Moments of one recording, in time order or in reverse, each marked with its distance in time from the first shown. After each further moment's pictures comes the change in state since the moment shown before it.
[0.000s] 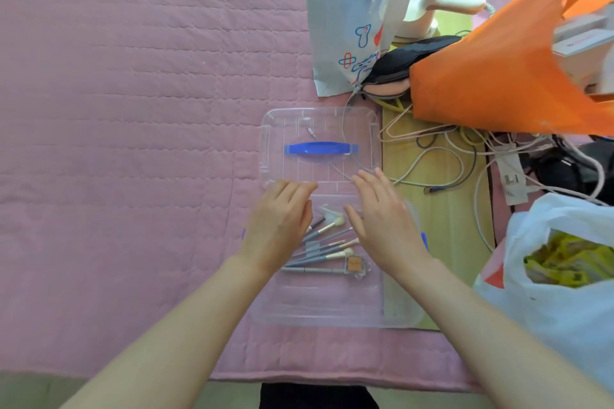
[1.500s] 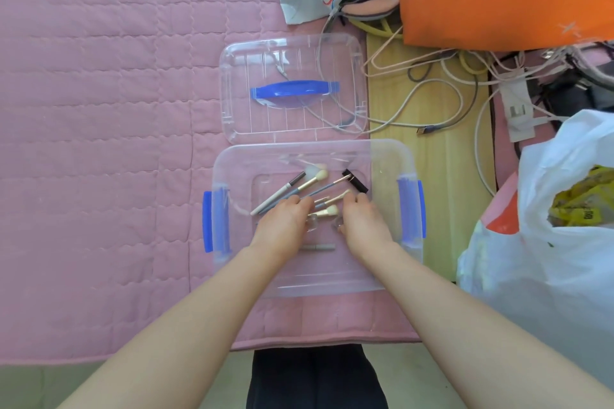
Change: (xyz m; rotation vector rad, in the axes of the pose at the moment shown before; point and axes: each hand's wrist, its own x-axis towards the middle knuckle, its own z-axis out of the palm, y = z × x) left_hand -0.061 -0.003 0.126 -0.044 -0.651 -0.274; right_hand -0.038 0.035 0.108 -0.024 -0.494 0.393
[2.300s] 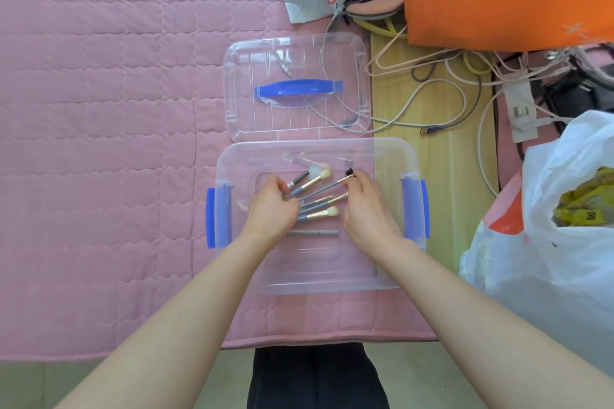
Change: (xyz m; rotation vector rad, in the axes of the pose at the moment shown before) left_hand -0.001 -0.001 -0.034 -0.616 0.120 -0.460; right_hand -0.001 0.003 -0.011 0.110 0.199 -0.170
